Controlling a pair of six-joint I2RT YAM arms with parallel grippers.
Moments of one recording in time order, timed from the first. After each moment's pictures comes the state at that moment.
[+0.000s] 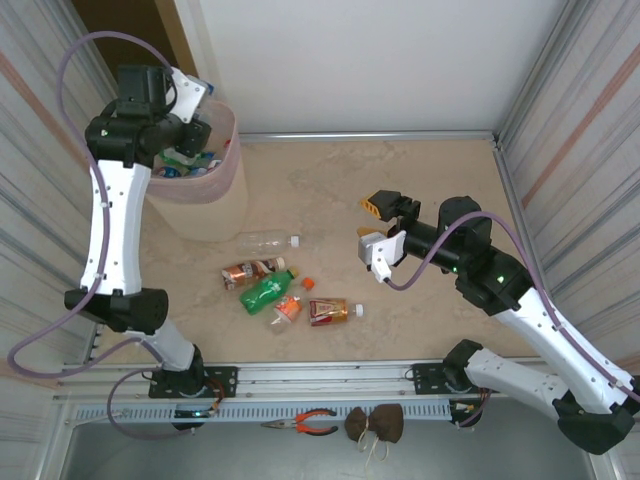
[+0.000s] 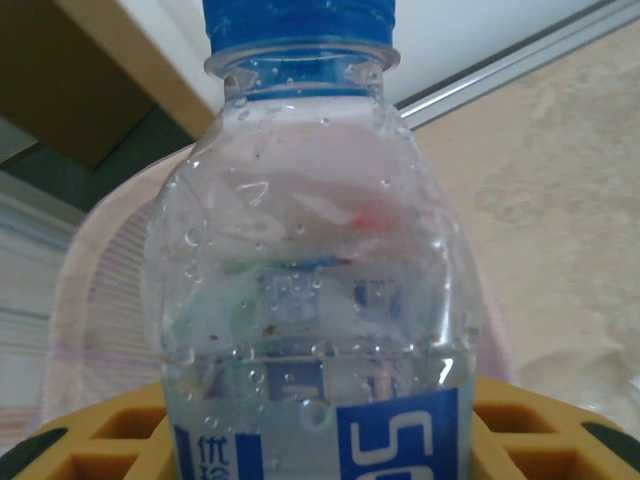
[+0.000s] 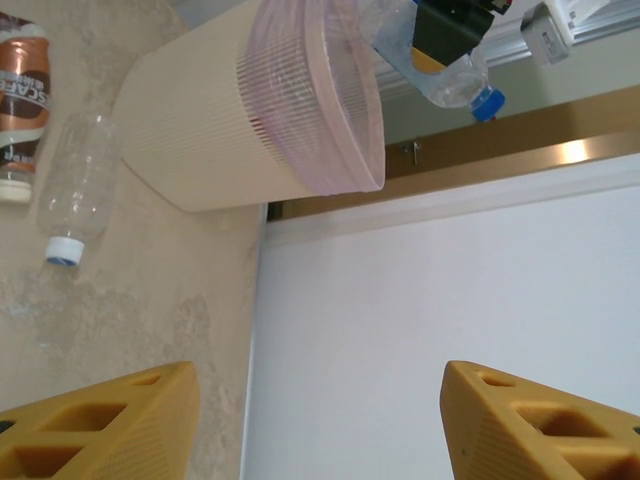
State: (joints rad) left arm -0.09 1.67 2.21 -1.20 -0.04 0.39; right arm 0.72 0.87 1.07 -0.40 -0.20 -1.31
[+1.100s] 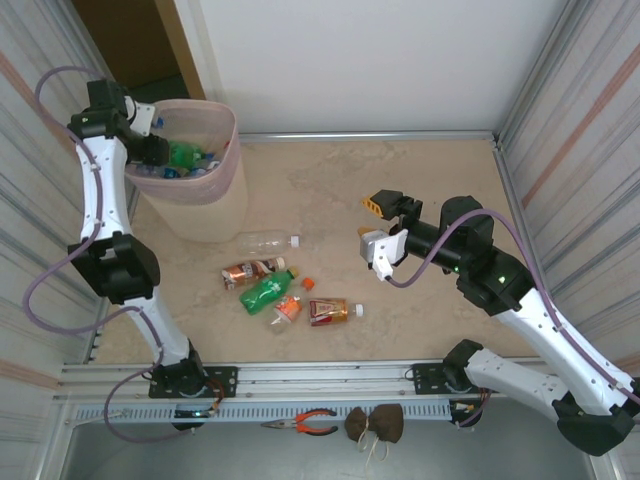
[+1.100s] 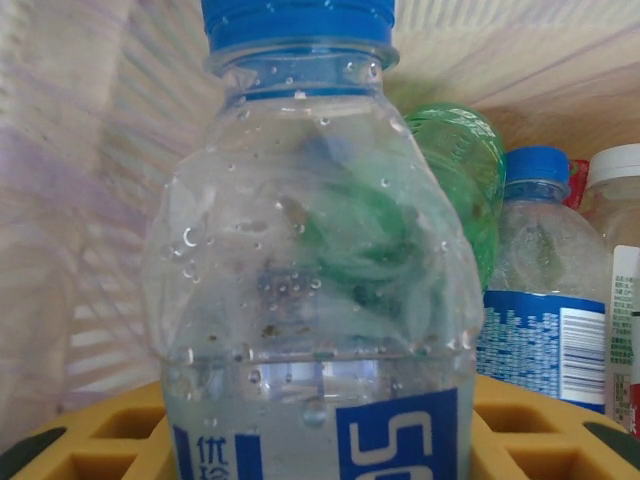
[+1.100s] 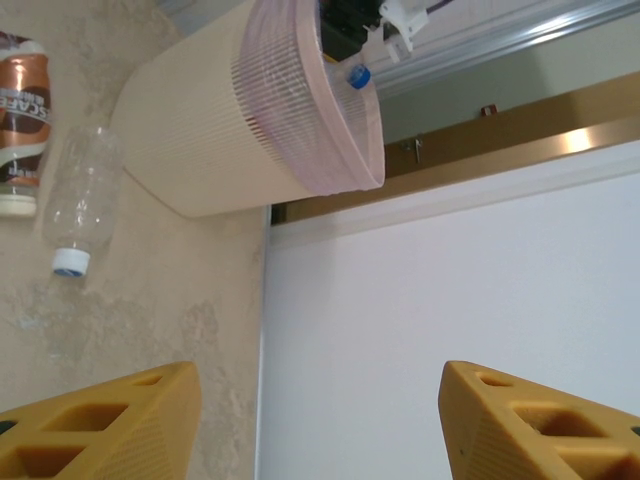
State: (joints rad) left arm 0.23 1.91 2.15 -1.21 0.08 0.29; right arm 0.71 0.86 1.07 -0.40 -0.22 -1.26
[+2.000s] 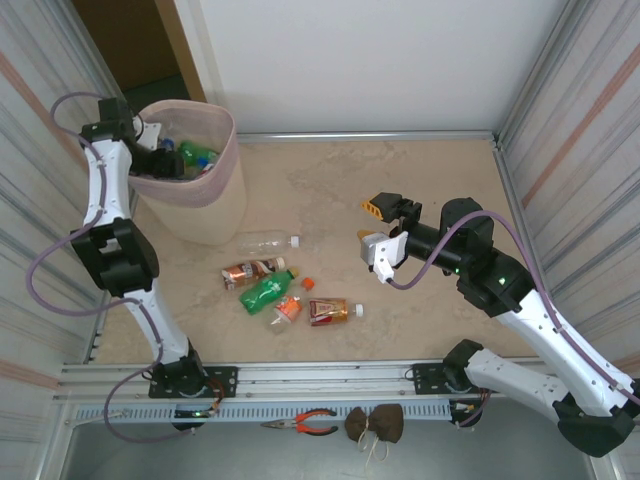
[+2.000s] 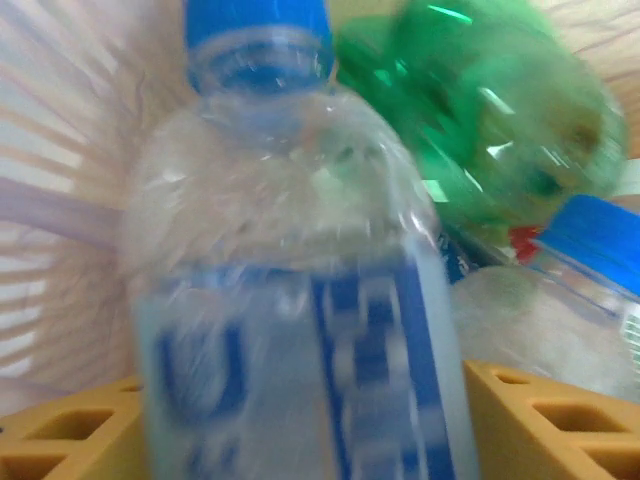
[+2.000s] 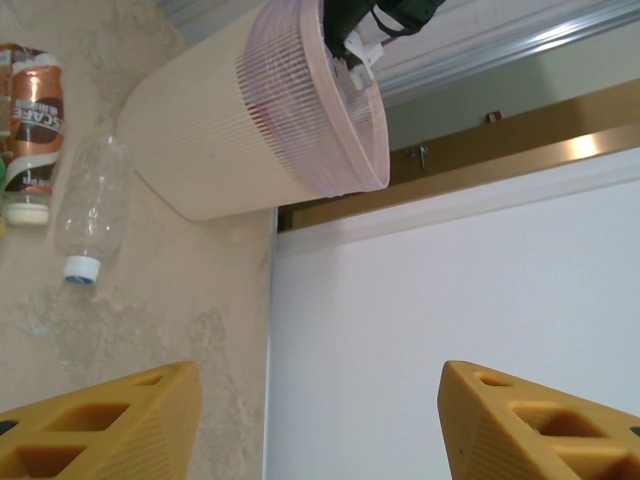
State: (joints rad) left arm 0.26 1.97 2.04 -1.17 0.22 0.20; right arm 0.71 0.85 1.06 -0.40 -0.24 -1.26
